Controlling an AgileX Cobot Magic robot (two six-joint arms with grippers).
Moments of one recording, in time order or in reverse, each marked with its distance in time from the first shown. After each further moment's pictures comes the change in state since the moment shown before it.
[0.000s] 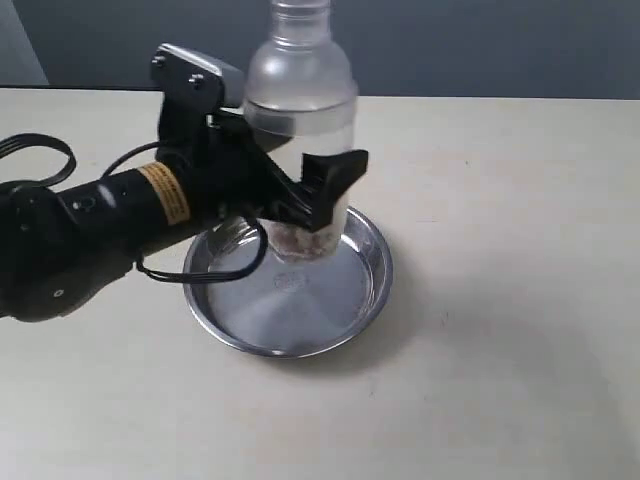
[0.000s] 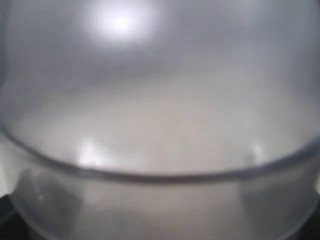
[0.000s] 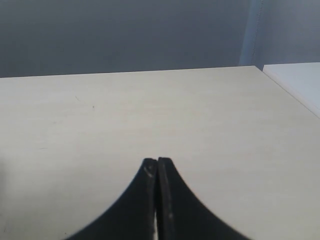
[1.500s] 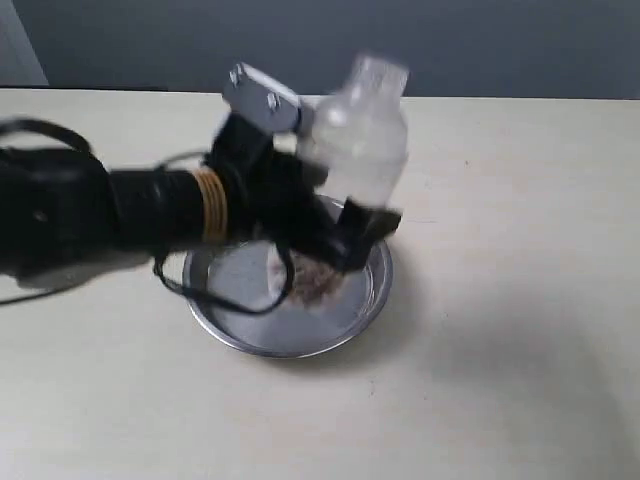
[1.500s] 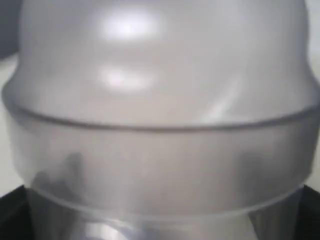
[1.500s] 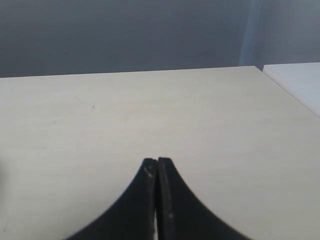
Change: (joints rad) left arm -0.101 -0.068 -0.143 0.364 0.389 -0.293; right arm 0.000 0.000 0.000 0.000 0.000 0.000
